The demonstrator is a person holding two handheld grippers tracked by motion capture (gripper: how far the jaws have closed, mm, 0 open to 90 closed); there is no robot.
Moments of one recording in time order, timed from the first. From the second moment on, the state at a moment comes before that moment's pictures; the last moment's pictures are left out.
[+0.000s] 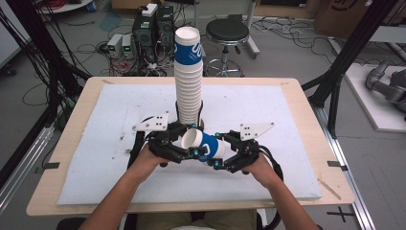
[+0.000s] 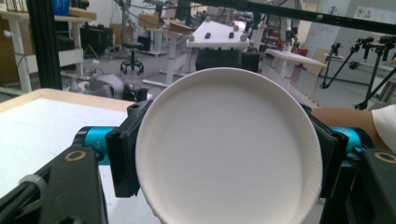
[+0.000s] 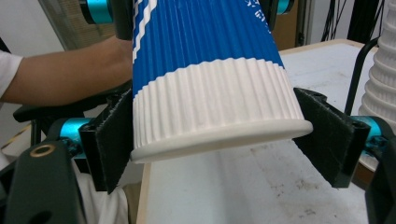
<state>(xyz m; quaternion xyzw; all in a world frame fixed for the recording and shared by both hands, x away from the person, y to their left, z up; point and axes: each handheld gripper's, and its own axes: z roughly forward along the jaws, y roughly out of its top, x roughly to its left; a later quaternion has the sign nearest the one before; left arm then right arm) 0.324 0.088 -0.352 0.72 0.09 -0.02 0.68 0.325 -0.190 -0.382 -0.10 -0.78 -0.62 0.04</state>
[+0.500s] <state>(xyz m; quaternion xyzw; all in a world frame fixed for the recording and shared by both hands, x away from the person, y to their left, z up) 0.320 0.101 -0.339 0.81 0.09 0.02 0.58 0.328 -0.197 -0.360 -0.09 -0.84 -0.53 0.01</state>
